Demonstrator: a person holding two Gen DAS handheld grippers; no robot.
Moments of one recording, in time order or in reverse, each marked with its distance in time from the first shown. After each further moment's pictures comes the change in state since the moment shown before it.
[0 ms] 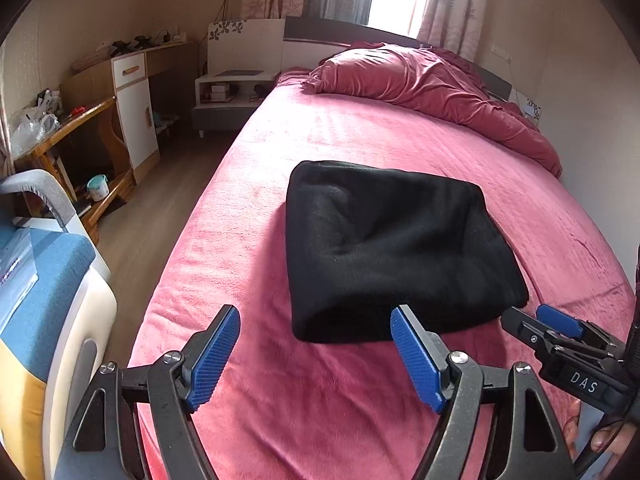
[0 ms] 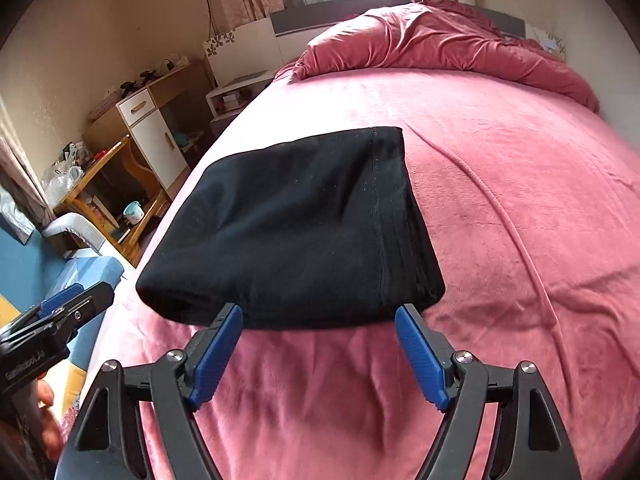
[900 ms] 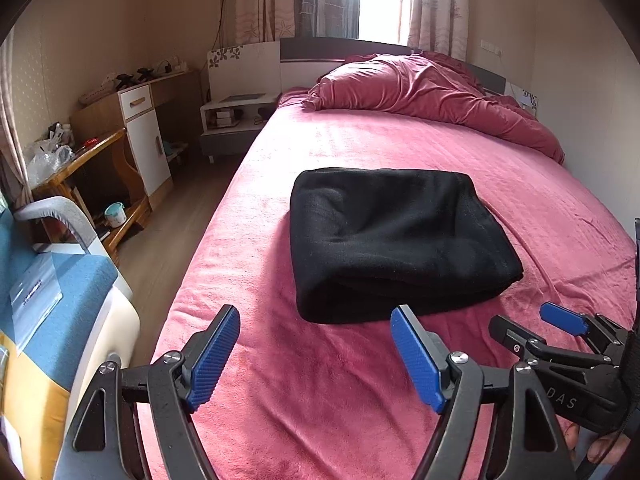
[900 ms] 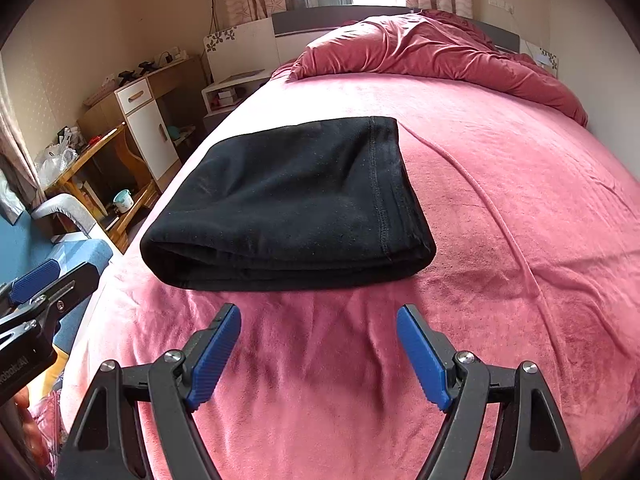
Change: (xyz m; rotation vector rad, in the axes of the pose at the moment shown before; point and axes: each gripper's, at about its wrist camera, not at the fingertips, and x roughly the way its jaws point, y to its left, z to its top) left arm -0.031 -0.020 -0.026 0.074 -0.071 0.071; right arm -0.020 0.016 -0.035 -0.044 -0.015 -0.067
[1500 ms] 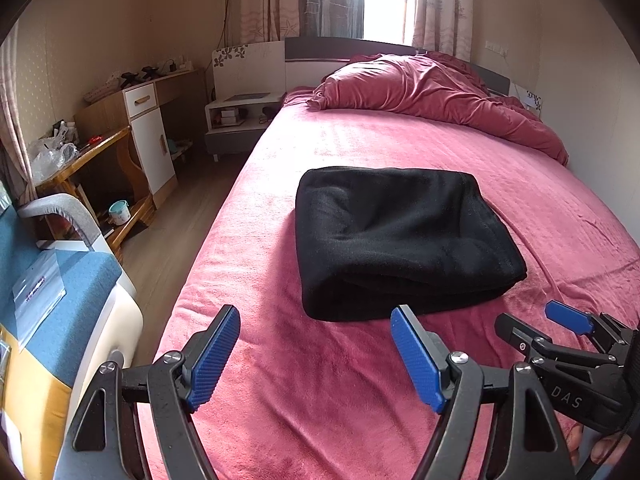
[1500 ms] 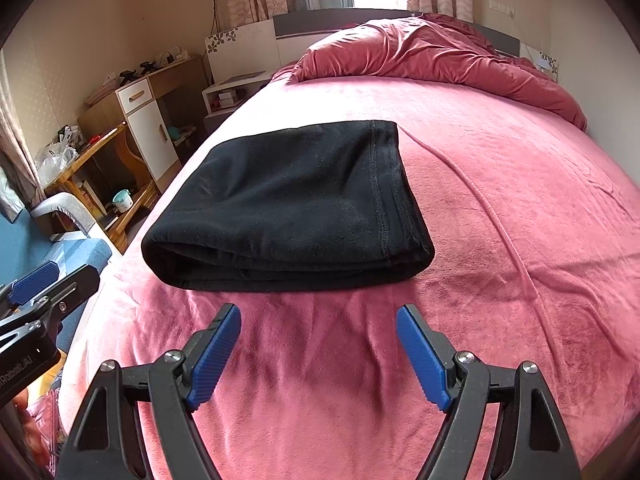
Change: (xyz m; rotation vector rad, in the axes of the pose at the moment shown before) left arm -0.001 0.003 -0.004 -0.007 -0.001 0.014; right arm -0.002 -0.002 0.000 -0.009 -0.007 -0.002
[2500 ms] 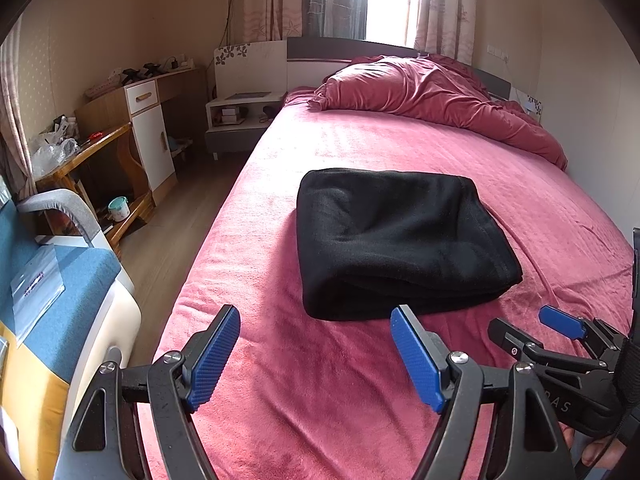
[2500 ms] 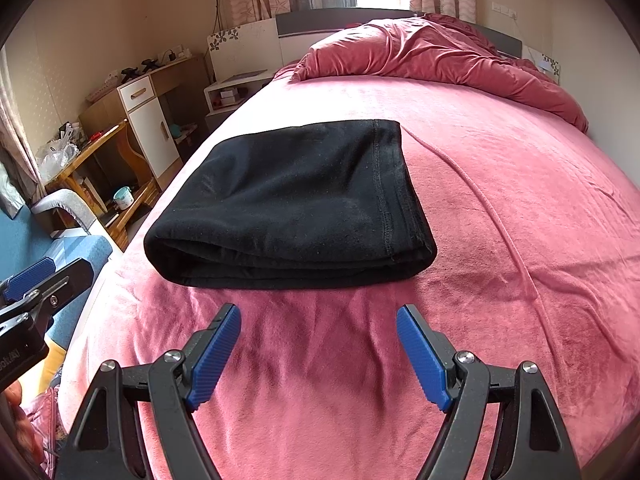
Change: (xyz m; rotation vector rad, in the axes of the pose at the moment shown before) left arm -0.005 0.003 0.002 -0.019 0.003 -0.009; right arm -0.002 0.004 -0.001 -0.011 0.004 -0.001
